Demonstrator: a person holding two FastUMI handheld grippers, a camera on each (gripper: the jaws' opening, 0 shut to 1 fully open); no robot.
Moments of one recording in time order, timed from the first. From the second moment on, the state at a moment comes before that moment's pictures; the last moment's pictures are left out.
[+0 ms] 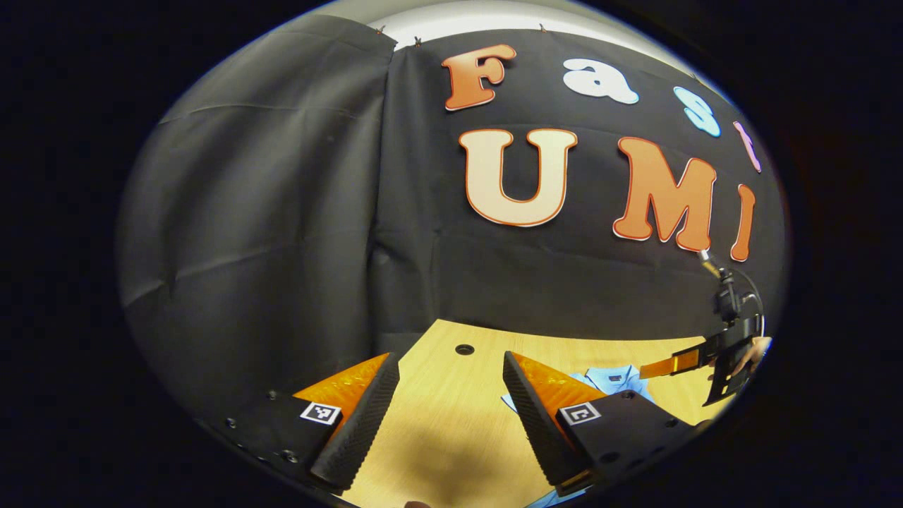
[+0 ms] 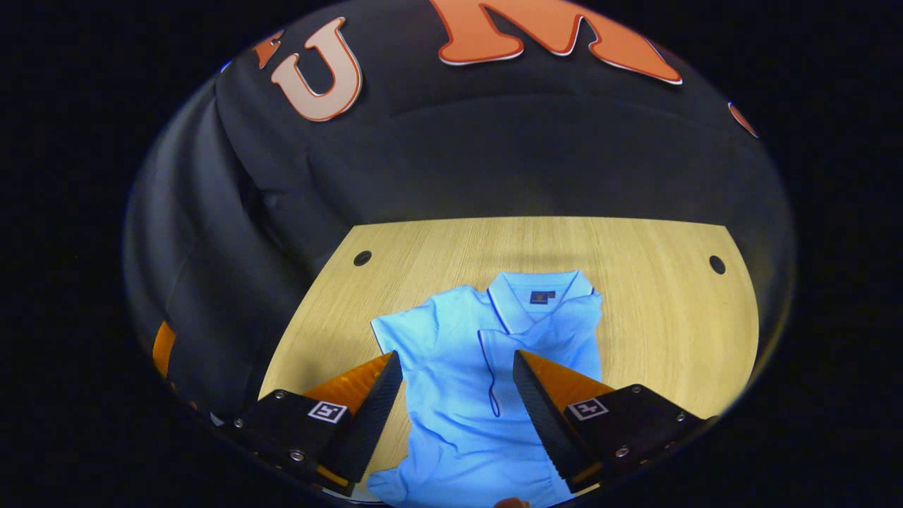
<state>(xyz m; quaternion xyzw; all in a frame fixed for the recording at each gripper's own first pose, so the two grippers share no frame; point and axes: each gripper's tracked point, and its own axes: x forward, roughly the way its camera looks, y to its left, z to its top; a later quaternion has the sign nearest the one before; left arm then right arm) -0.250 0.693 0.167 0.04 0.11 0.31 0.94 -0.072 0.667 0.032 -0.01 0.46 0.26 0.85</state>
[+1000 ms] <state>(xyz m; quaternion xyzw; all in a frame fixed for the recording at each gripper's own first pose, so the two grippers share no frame) -0.083 0.696 -0.087 -0.03 0.45 0.27 0.85 -0.077 0.441 0.052 0.08 0.46 0.13 0.88</state>
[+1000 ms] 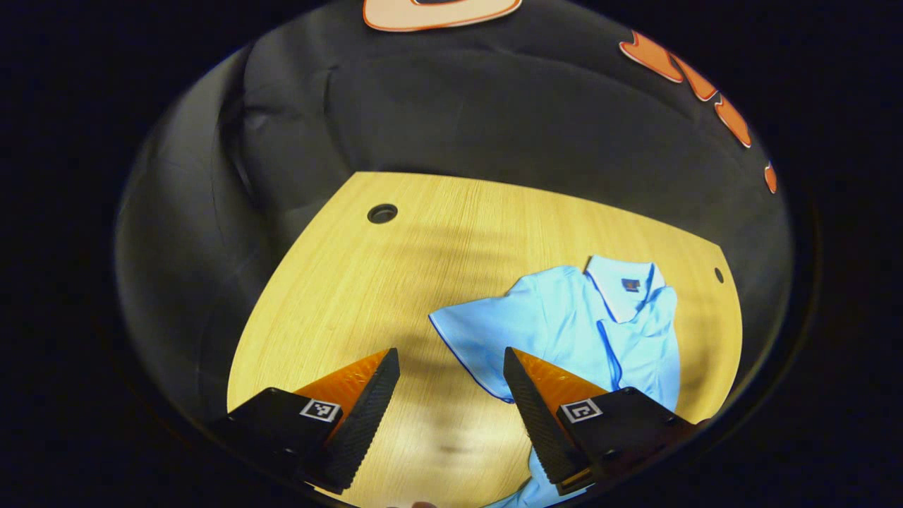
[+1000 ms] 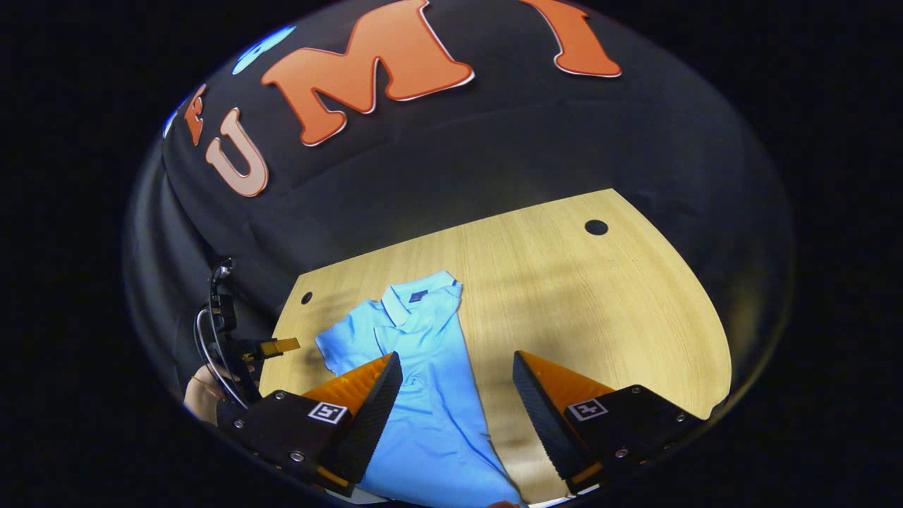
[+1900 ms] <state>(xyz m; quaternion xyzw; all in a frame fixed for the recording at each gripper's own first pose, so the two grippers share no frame) -0.076 0.698 -0.170 -0.08 0.51 0.28 0.81 -0.082 0.388 0.040 0.08 0.48 0.11 0.87</state>
